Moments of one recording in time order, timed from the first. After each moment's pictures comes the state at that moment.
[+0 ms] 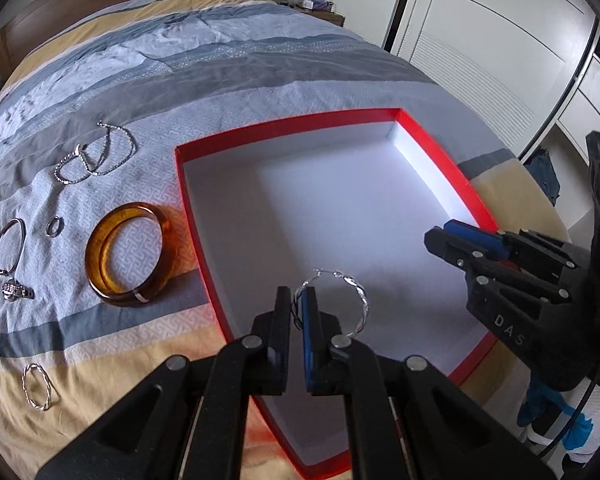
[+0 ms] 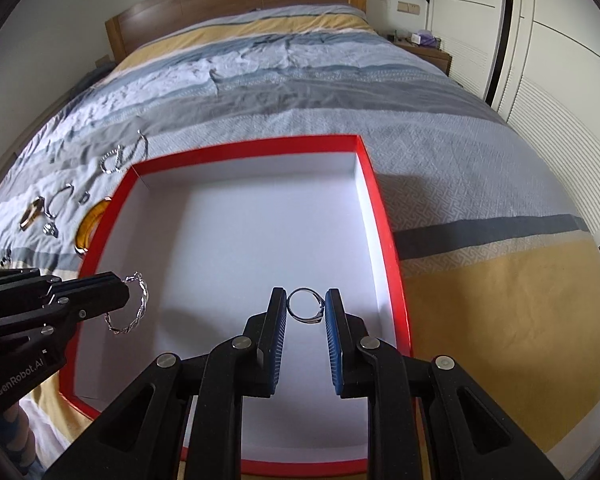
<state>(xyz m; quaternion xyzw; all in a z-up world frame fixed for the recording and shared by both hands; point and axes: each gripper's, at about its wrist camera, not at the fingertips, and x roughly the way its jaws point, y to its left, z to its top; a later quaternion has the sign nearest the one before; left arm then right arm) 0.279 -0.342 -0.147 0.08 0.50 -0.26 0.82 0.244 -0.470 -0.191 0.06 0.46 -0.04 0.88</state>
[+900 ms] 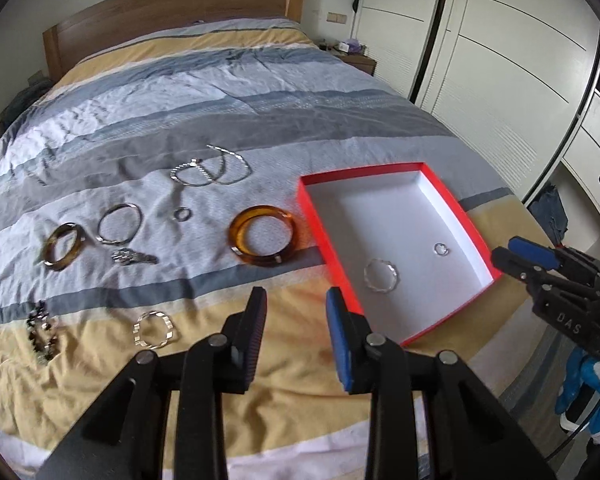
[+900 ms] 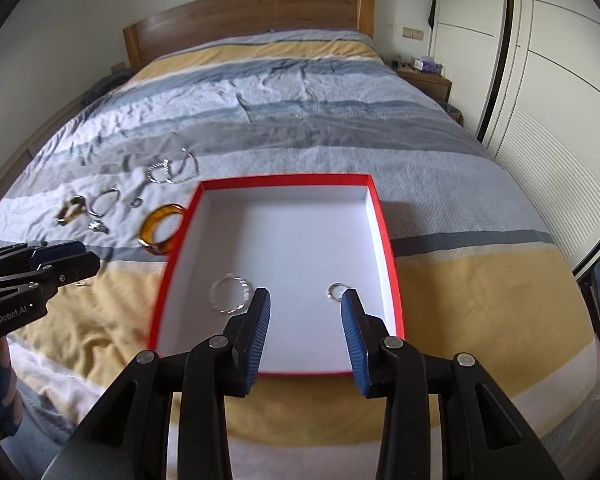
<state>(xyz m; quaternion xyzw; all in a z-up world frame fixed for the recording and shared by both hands) 0.223 -0.223 -0.062 0.05 0.44 -0.20 0.87 0.177 -0.432 -0.109 0.05 0.43 -0.03 0.90</state>
